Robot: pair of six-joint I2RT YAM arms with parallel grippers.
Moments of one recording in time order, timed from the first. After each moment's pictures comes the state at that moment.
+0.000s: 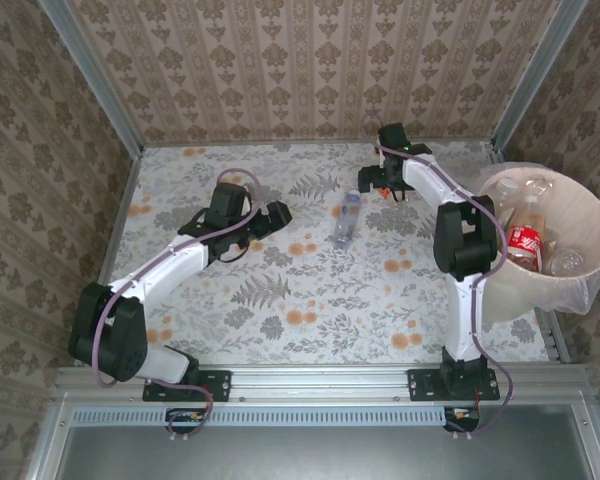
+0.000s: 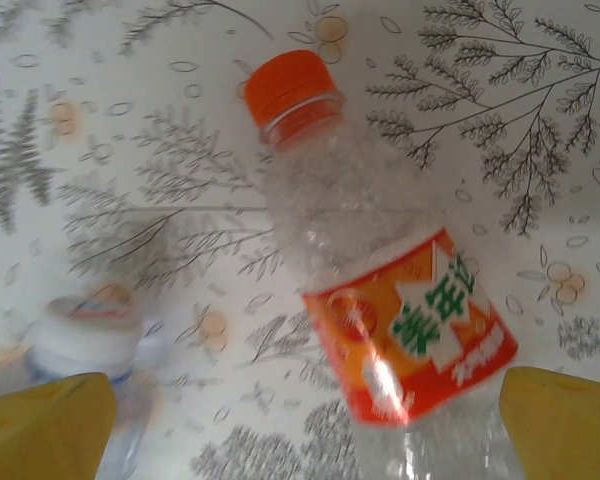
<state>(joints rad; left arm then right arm) -0.48 1.41 0.94 -0.26 0.25 -0.79 0.17 2.21 1.88 -0.77 0.10 0.14</state>
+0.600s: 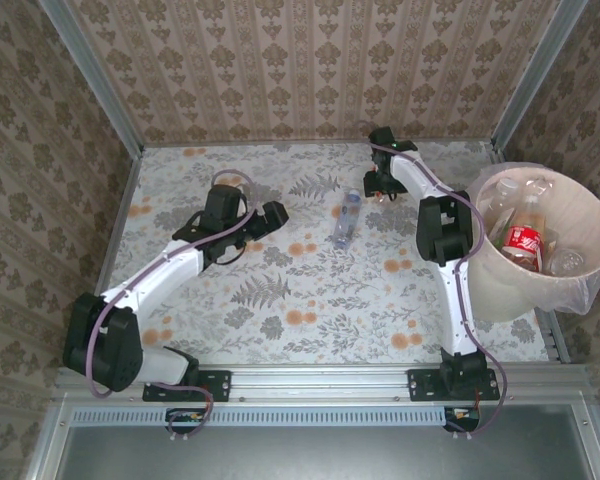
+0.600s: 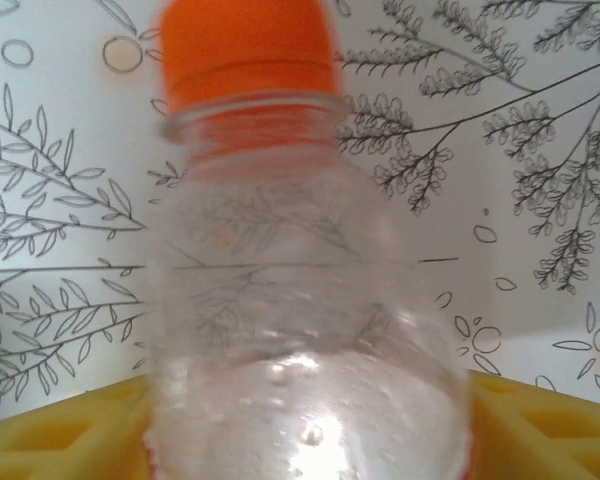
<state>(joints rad) -0.48 1.35 0.91 -0.25 0.23 -0.79 0.17 2.47 2.17 -0.95 0.18 0.13</state>
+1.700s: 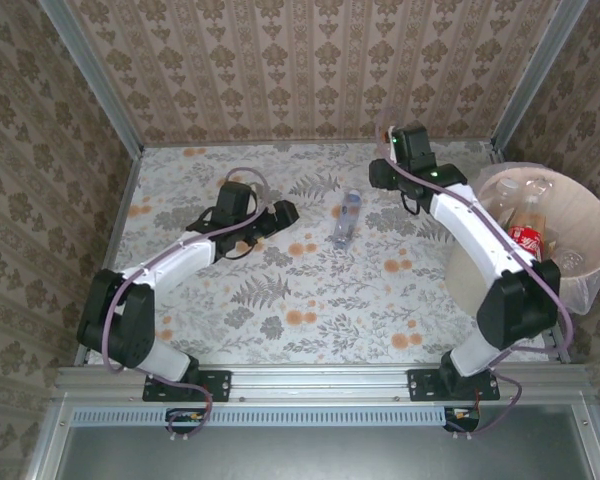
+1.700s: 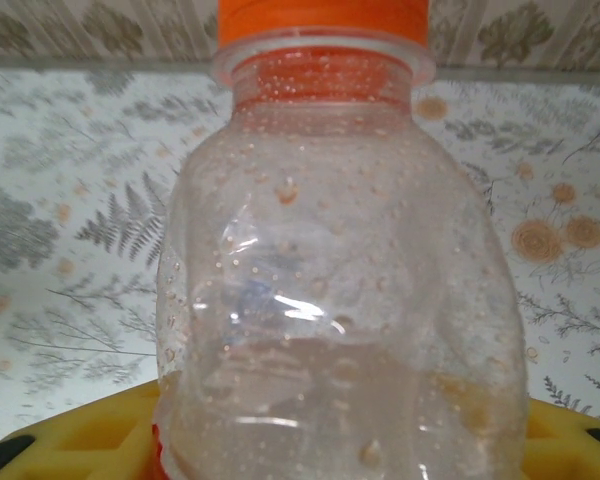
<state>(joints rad) -0.50 1.50 0.96 -0.15 0.32 -0.78 0.28 1.56 1.46 -0.59 0.14 0.20</state>
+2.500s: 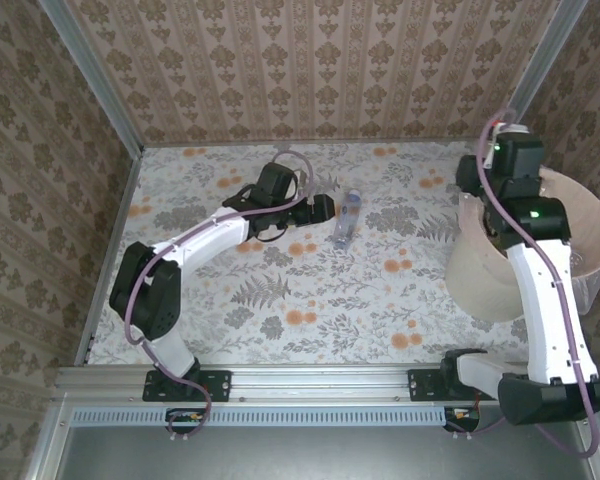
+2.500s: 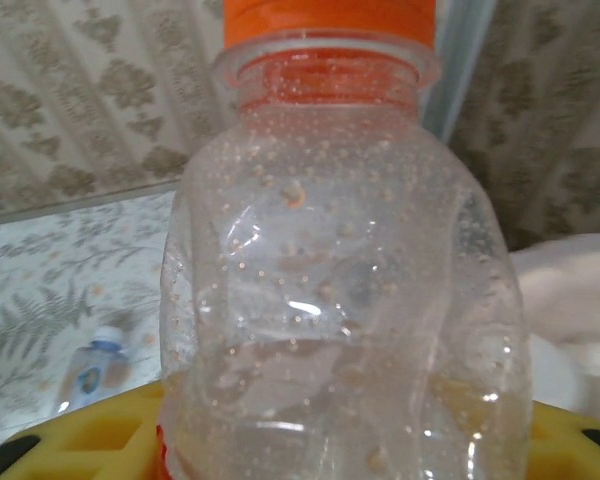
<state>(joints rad) -0.66 1.72 1.30 -0.33 0.29 -0.64 -0.03 1.14 1.48 -0.86 0.23 0.16</state>
